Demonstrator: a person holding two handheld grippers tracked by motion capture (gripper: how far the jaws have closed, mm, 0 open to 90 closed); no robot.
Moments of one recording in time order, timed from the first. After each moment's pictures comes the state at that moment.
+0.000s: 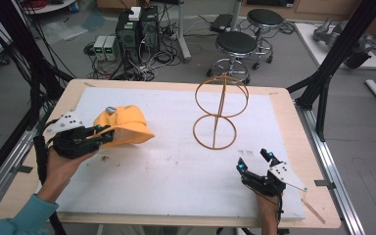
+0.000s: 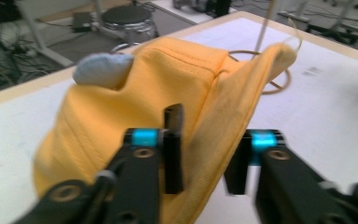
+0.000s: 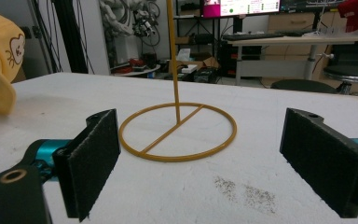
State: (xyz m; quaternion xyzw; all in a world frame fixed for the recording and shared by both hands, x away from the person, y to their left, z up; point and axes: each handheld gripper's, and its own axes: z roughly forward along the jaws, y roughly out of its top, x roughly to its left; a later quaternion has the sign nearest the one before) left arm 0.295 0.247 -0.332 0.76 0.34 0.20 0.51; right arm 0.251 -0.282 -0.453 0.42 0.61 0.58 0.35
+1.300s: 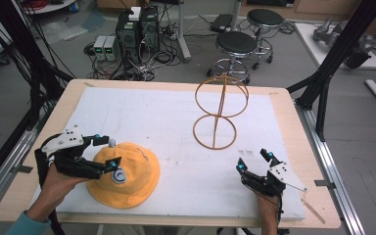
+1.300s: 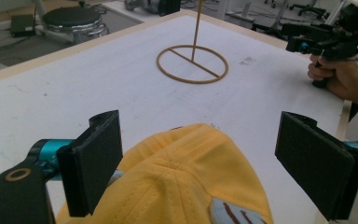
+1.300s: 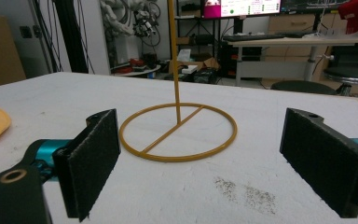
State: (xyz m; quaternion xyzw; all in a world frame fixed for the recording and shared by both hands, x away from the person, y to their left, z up) left arm 0.265 0.244 -0.340 0.78 0.28 0.15 0.54; right arm 0.251 -0.281 -0.453 0.42 0.61 0.58 0.36
